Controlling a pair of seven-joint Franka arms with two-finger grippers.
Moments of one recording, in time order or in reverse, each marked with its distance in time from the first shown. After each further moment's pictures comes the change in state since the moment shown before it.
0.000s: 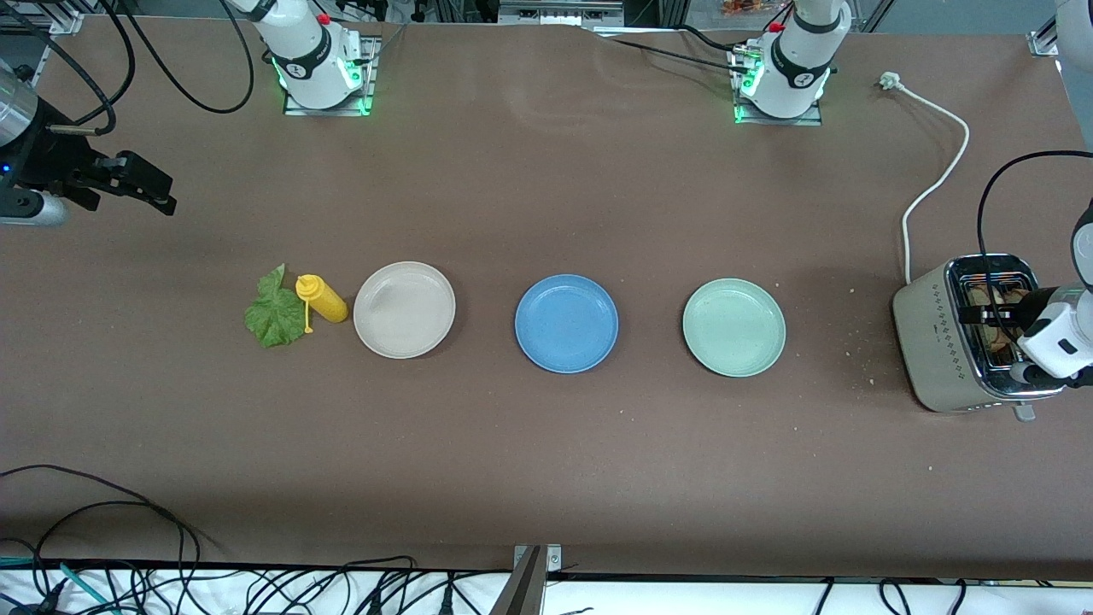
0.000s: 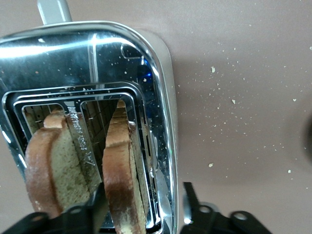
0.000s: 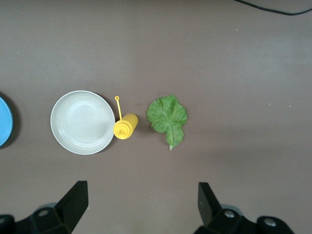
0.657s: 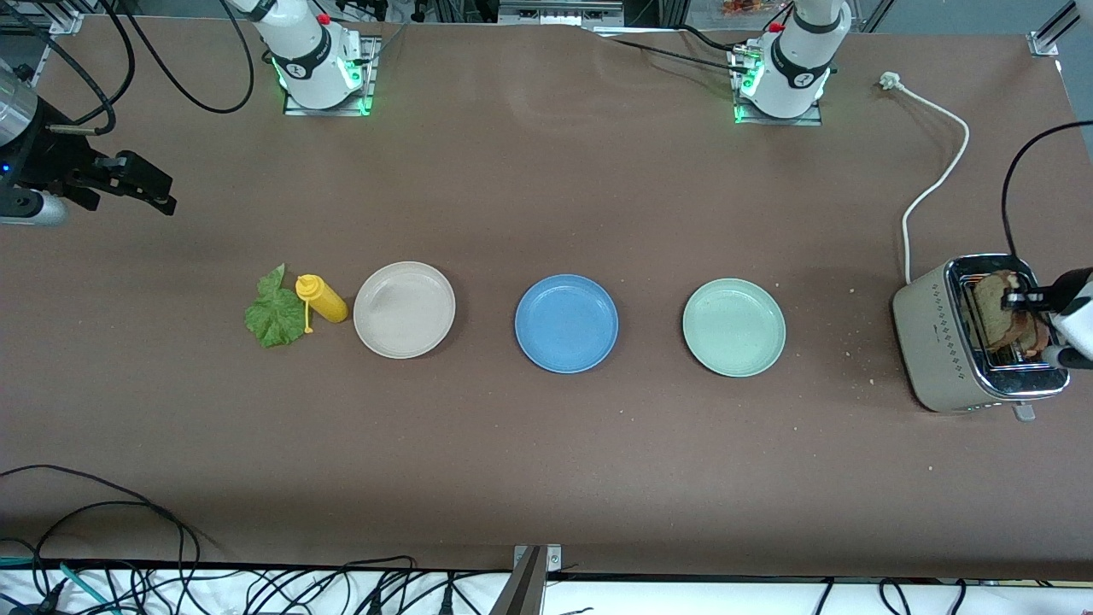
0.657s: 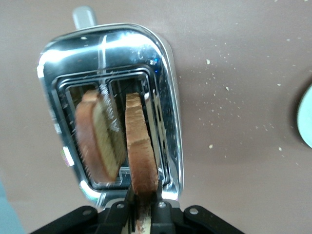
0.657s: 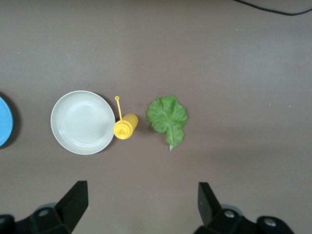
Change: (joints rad) left arm 0.004 -0.088 0.001 0.035 0.003 -0.094 0.065; right arm 0.000 0.000 0.000 0.001 0.000 0.000 0.000
